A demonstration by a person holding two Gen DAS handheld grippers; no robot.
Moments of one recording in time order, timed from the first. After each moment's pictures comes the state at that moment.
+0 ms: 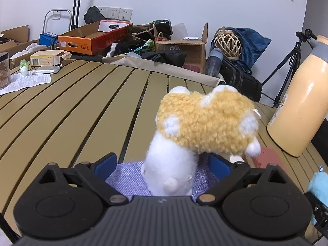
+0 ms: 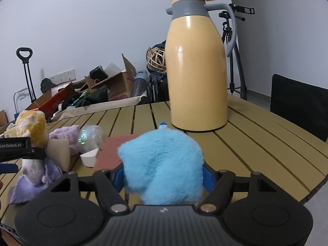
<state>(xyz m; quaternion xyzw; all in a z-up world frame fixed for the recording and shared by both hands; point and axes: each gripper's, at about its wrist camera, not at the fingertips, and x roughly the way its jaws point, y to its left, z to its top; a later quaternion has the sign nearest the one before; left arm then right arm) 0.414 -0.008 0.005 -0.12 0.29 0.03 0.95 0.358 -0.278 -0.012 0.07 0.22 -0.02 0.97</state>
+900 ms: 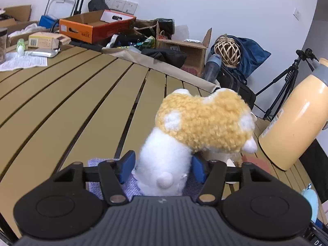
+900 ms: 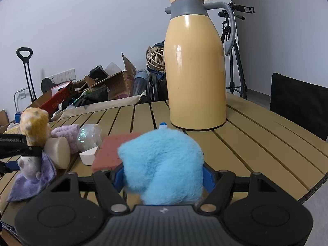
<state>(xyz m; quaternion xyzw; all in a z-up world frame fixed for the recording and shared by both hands) 0.420 0.012 -0.001 -0.19 0.29 0.01 0.94 0.358 -0.278 -0.012 0.06 0.22 -0.02 0.97</state>
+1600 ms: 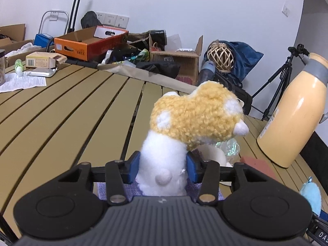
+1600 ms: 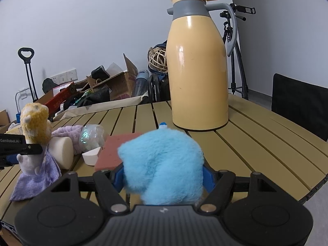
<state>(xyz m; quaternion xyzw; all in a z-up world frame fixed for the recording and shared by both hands) 0.408 0.008 0.009 -0.15 0.26 0.00 0.95 0.353 -0.274 -0.012 0.06 0.22 -0.01 0.97</state>
